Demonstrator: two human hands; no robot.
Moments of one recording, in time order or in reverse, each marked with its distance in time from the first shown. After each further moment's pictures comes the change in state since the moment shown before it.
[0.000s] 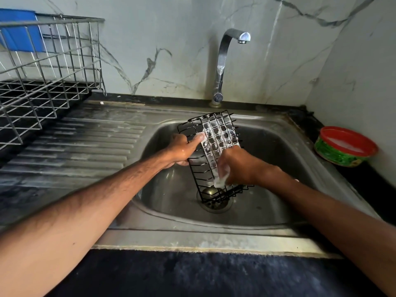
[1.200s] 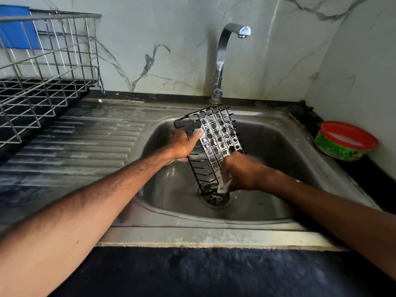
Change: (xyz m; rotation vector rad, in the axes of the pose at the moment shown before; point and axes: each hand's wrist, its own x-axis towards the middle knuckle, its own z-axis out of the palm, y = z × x) left_hand 0.002 -0.004 -0.001 0.096 -0.001 0.019; right_hand -0.008 0.003 0.019 -0.100 -0.122 0.062
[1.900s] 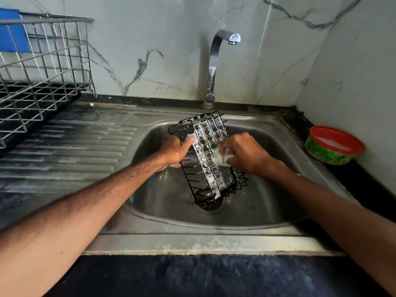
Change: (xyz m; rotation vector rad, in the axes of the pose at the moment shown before) left_hand 0.002 -0.004 0.007 -0.029 0.040 0.040; right_hand -0.003 0.023 -0.036 0.109 0.342 0.140
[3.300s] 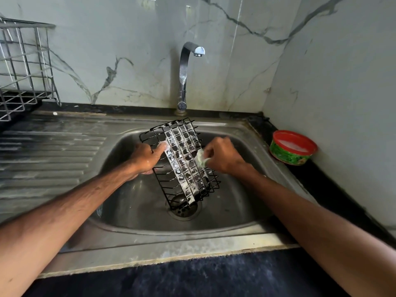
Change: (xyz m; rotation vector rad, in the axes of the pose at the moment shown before) left_hand -0.003 0.003 -0.004 0.063 0.015 0.068; right_hand 0.004 0.021 0.004 0.107 0.102 0.264
